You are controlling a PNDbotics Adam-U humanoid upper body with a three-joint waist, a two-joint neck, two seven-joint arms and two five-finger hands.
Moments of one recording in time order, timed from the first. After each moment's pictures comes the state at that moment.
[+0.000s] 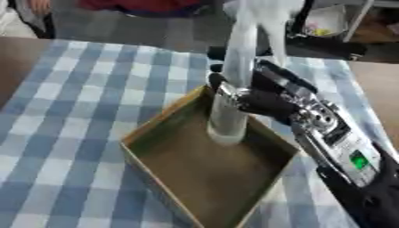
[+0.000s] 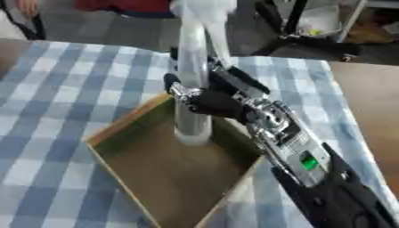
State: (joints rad) left arm -0.16 0.34 0.27 -1.91 0.17 0.06 0.19; right arm -0.72 -0.39 0.34 -1.70 -0.10 0.23 0.21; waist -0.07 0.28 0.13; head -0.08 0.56
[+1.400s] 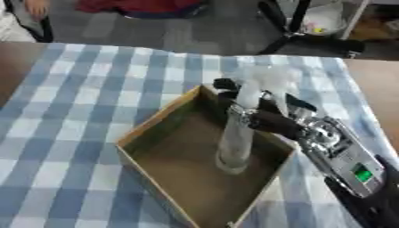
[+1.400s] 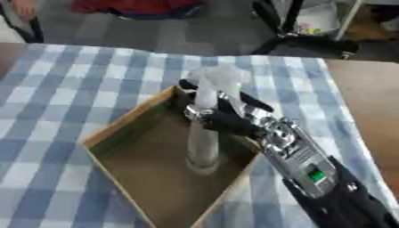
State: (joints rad) left arm -0.16 0.33 0.27 -1.90 0.17 0.06 0.16; right arm -0.65 -0.43 0.35 -1.68 -0.07 0.21 0.32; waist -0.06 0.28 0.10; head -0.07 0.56
